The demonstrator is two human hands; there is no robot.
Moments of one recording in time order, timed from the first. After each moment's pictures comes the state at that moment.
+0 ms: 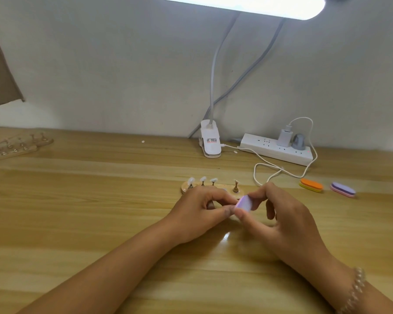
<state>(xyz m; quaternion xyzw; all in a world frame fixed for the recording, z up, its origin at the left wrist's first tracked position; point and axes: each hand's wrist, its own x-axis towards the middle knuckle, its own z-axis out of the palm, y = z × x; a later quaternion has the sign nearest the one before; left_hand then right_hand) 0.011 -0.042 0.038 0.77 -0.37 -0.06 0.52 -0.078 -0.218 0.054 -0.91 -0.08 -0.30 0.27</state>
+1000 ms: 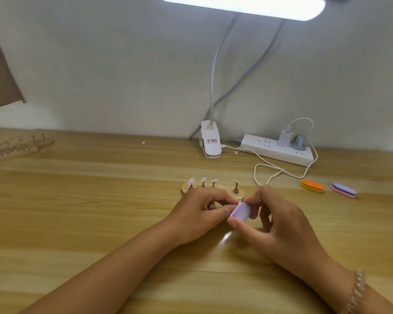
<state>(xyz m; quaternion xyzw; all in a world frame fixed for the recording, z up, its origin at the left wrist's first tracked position) 0.011 -0.042 0.036 0.77 -0.37 -0.06 0.51 -0.081 -0.214 0.055 -0.91 -0.09 -0.27 0.30</state>
